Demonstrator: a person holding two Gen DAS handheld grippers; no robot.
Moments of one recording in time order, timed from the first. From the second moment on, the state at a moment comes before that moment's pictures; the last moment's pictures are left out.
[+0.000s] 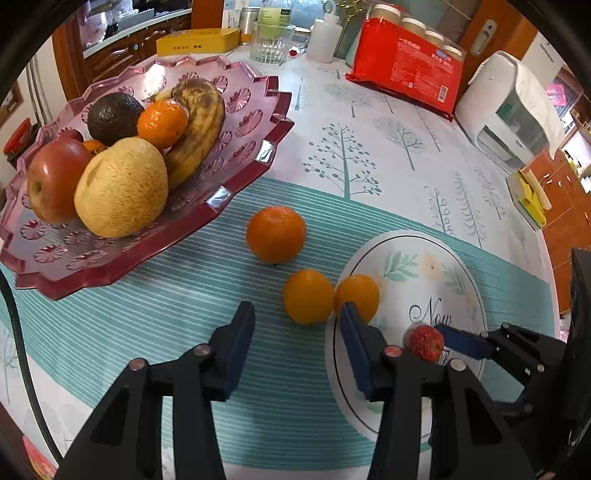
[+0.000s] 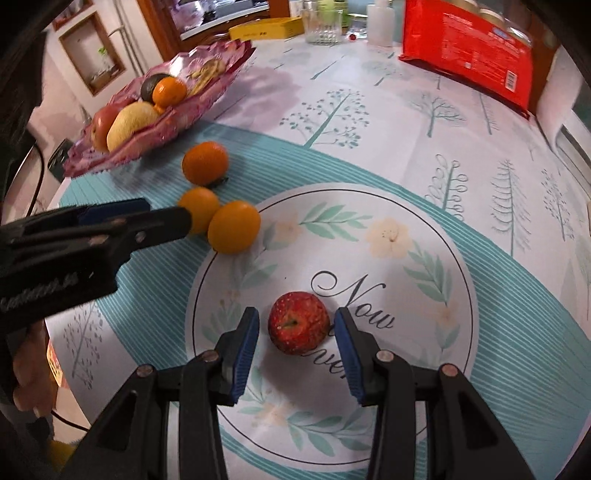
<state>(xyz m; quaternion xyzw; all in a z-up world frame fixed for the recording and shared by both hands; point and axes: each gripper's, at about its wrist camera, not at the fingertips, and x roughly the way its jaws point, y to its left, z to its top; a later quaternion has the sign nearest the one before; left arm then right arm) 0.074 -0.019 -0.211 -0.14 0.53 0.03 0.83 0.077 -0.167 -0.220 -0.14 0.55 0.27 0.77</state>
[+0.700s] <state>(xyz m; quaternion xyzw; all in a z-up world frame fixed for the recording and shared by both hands) 0.090 -0.021 -0.224 -0.16 0.54 0.03 0.82 0.088 -0.178 -0.220 -0.12 0.56 0.28 0.77</state>
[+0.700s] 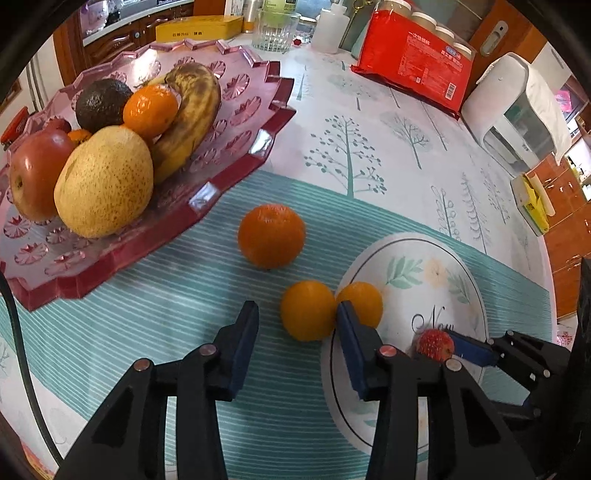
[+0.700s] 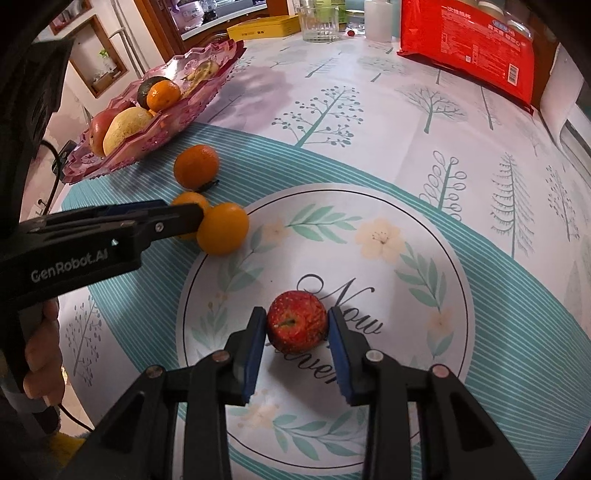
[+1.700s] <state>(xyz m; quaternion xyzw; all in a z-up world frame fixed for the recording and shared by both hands) 0.040 -0.009 -0.147 -0.11 0.50 -0.01 0.86 0.063 -0.154 -0.157 -0.11 0.50 0.29 0.80</state>
